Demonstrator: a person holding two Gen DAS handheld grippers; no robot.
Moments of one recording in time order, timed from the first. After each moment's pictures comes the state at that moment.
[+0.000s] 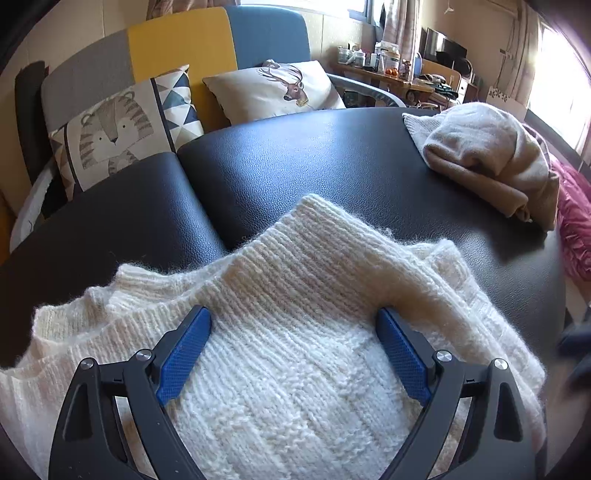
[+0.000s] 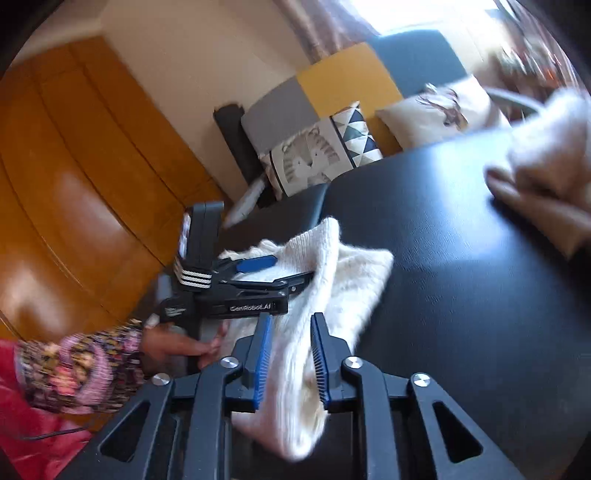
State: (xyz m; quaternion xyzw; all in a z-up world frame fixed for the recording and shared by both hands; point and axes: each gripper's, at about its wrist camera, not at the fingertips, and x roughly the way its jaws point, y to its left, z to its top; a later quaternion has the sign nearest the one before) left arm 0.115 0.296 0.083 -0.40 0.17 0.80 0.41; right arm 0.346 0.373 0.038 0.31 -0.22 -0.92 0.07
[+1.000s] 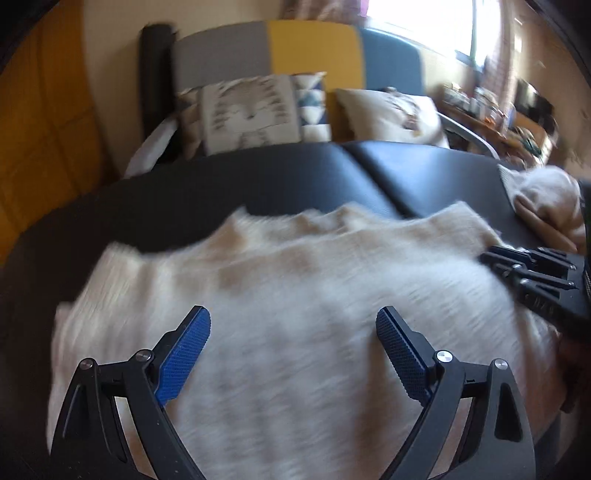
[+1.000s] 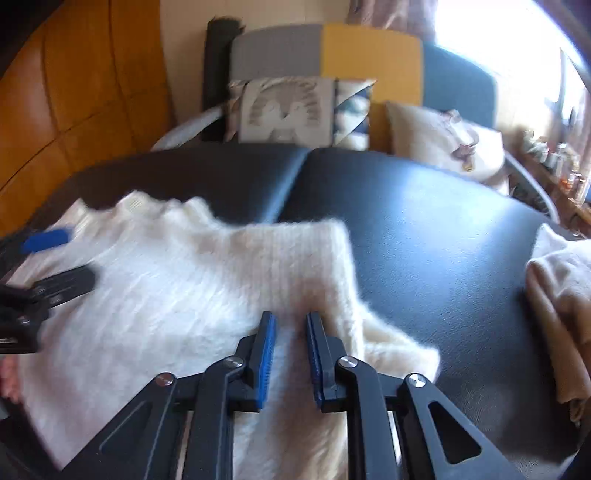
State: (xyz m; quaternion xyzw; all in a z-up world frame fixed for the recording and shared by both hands) left arm 0.110 0.136 0.092 -0.40 0.09 0.88 0.23; right arm 0.195 0.342 0.019 0.40 -0.03 -0.91 -0.06
